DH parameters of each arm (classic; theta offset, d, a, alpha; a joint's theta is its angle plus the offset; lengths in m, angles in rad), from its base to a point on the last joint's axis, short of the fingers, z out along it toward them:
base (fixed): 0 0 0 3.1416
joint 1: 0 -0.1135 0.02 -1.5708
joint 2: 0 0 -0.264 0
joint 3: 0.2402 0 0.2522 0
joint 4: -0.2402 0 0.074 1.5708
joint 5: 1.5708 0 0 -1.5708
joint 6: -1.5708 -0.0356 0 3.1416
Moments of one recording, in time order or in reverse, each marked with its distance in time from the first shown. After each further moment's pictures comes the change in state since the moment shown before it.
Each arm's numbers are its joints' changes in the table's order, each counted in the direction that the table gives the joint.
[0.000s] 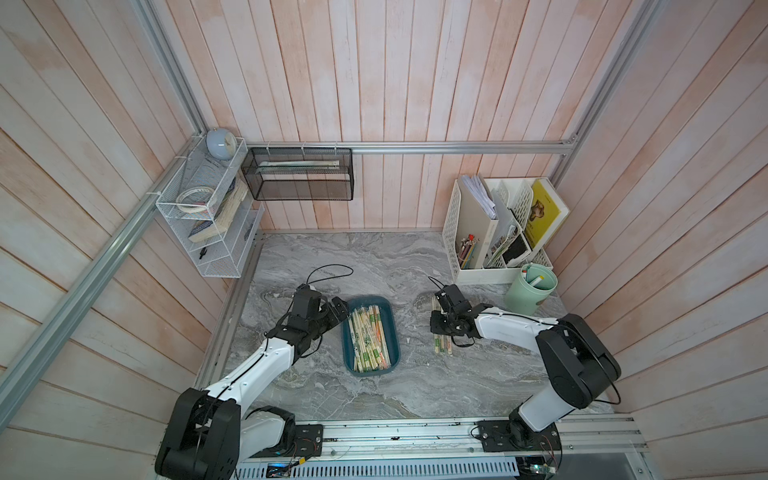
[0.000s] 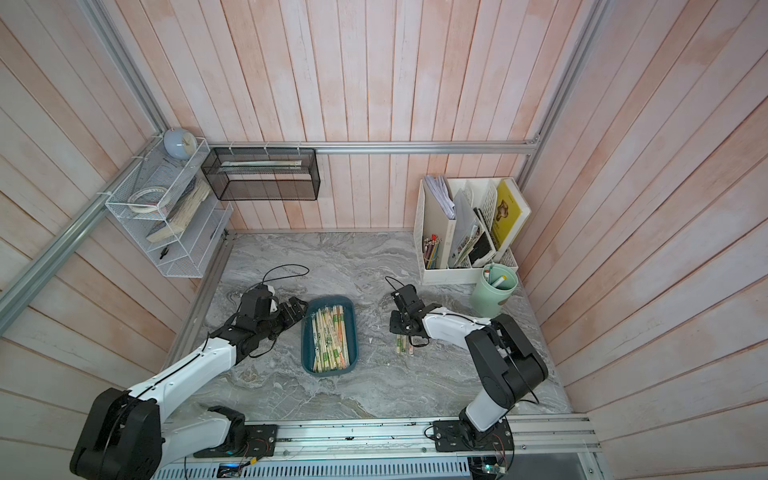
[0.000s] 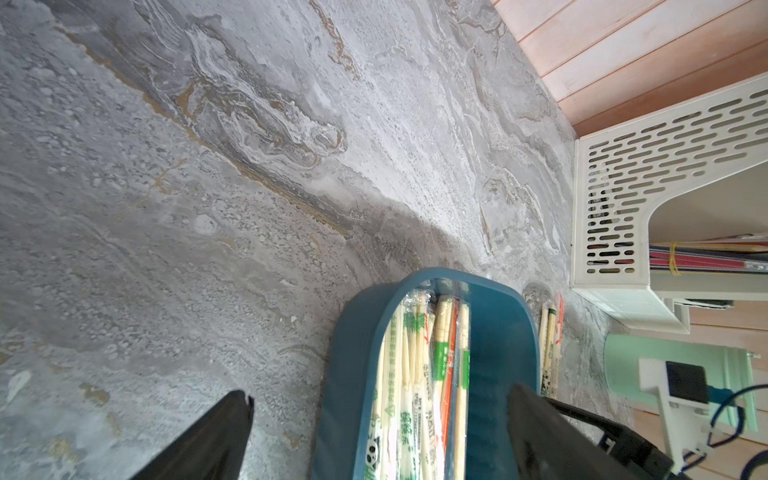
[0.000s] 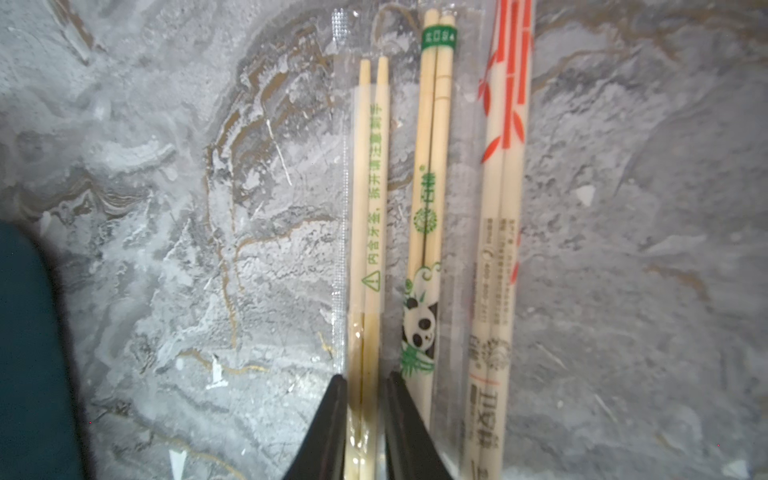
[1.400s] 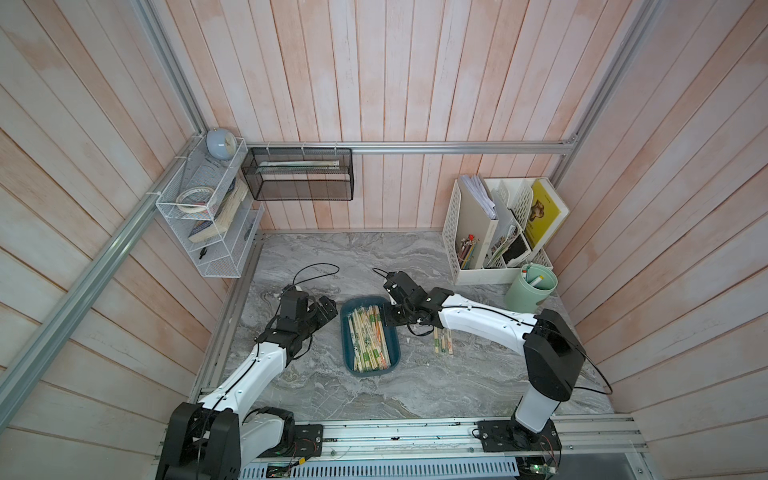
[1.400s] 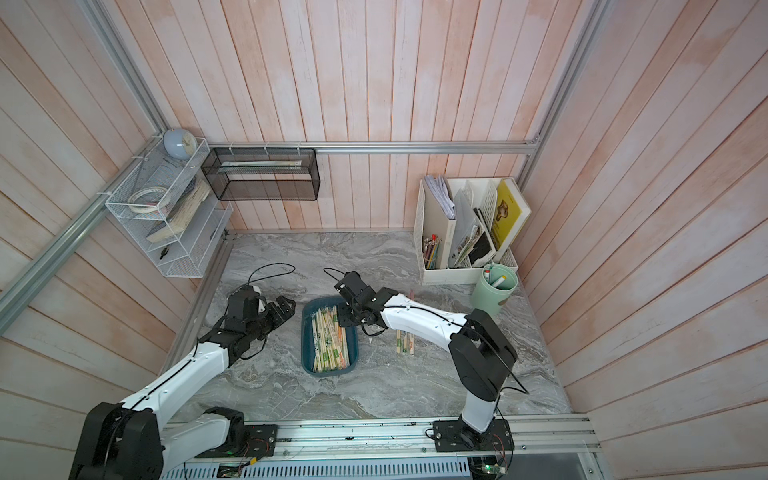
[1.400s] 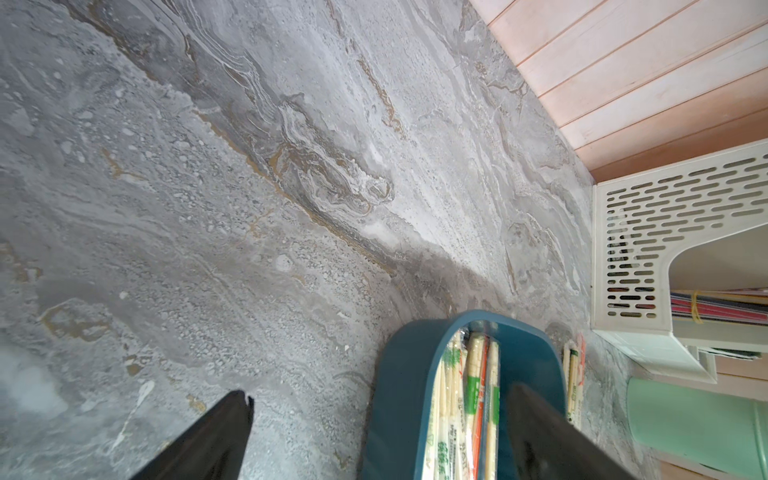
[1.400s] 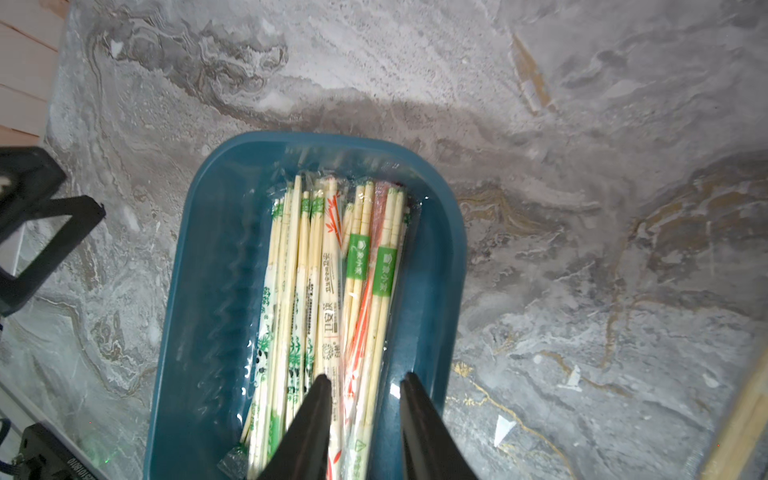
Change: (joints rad) left arm -0.106 0.056 -0.033 -0.014 -0.018 -0.046; right arm -0.335 -0.149 0.478 -0.222 -0.037 -0.001
